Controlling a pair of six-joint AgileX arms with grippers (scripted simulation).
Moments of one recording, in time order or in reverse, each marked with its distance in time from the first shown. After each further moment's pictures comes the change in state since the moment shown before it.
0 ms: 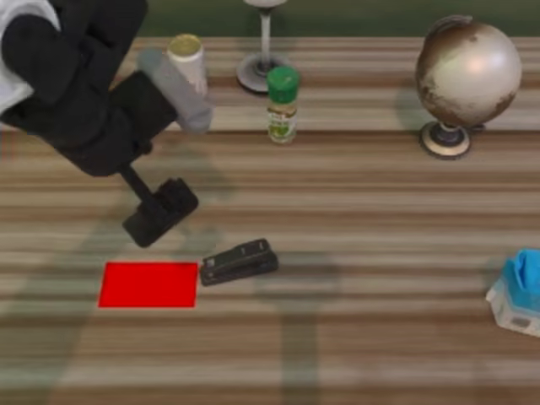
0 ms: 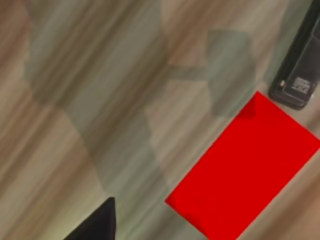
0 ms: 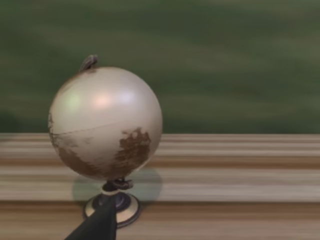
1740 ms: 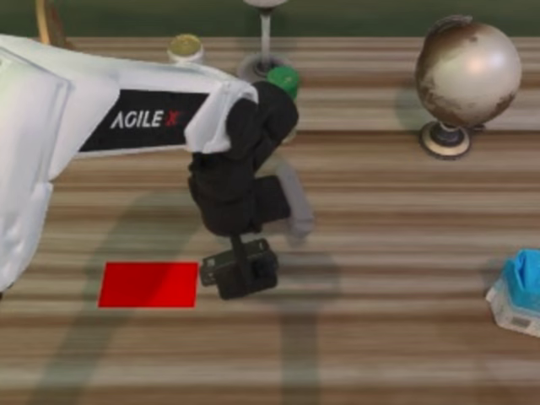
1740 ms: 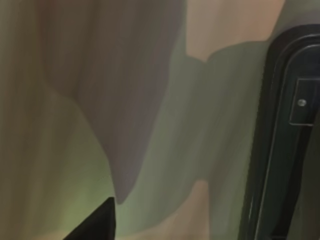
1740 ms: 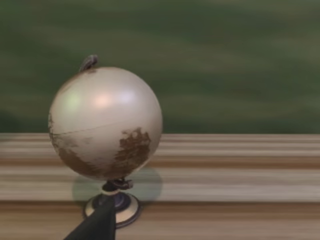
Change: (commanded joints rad) left arm -0.162 0.637 0.242 0.039 0.001 0.192; right arm 0.000 0.000 0.000 0.000 0.000 0.000
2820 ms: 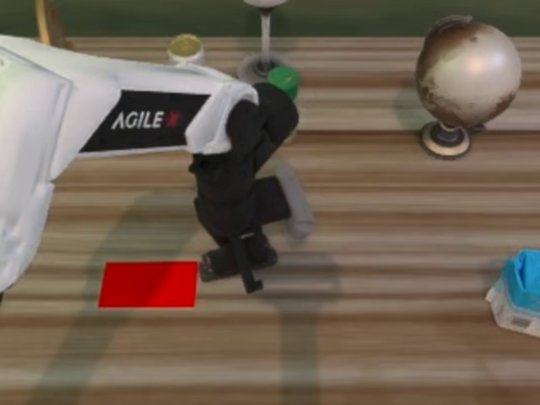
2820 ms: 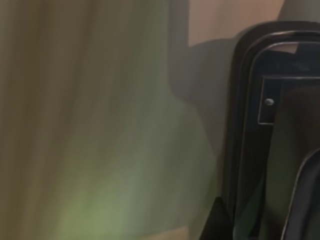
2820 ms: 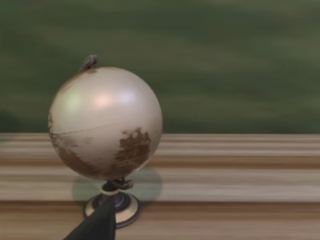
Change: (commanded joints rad) left arm 0.000 0.000 0.000 0.000 0.000 0.000; right arm 0.000 0.000 0.000 0.000 0.000 0.000
